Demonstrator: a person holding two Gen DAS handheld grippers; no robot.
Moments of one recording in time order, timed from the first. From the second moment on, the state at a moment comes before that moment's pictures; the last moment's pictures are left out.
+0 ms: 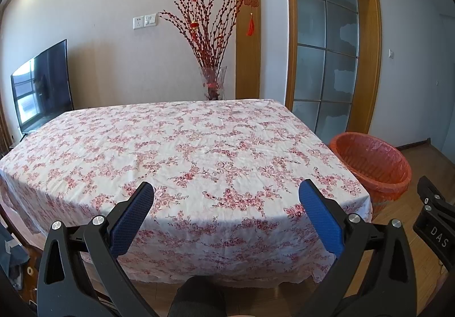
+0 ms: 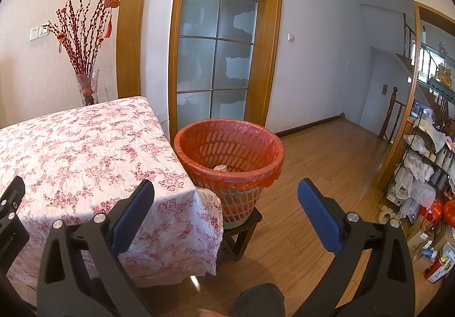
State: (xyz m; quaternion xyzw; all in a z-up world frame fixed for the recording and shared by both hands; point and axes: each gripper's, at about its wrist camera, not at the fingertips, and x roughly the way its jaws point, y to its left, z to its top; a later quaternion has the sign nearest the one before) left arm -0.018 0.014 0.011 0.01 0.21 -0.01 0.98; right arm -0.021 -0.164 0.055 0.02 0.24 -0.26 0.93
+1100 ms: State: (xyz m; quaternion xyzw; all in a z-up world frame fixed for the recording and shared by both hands) left arm -0.016 0.015 0.008 0.00 0.22 -0.01 0.97; right arm -0.018 -0.166 0.051 0.02 0.25 -0.26 0.93
